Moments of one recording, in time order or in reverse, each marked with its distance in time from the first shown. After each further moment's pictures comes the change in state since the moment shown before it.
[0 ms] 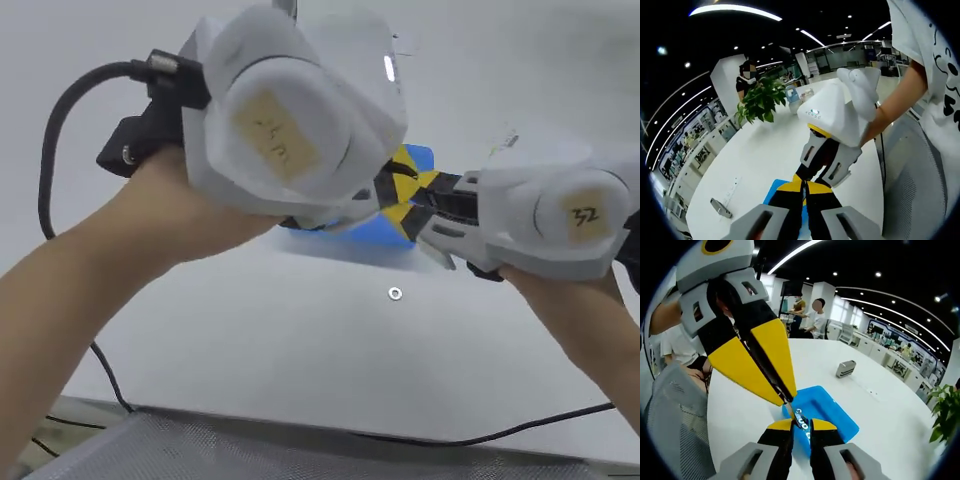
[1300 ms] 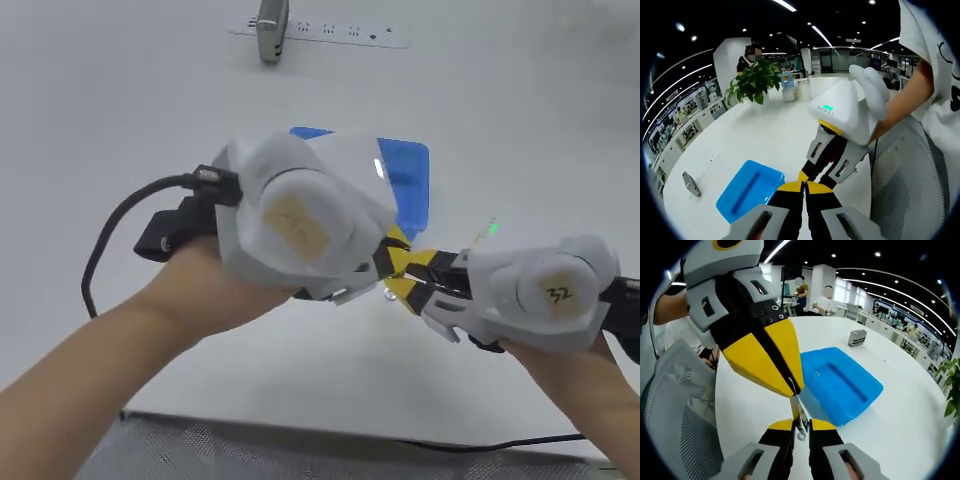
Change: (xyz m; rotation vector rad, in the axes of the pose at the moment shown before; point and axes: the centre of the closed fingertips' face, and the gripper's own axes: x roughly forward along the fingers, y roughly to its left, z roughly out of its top) left arm 0.038 -0.033 -0.046 -0.211 0.021 -0.066; right arm 0.011 0.031 -0.074 0.083 0.140 0.085
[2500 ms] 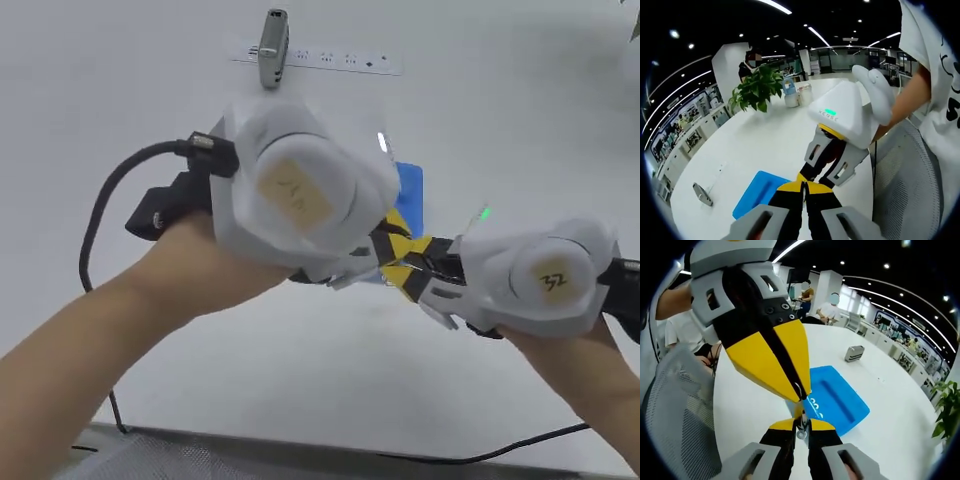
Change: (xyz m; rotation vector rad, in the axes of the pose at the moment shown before) left arm -0.026 0.016 0.033 0.050 -0.011 0.029; right arm -0.018 -0.012 0.042 -0.101 -0.035 -0.041
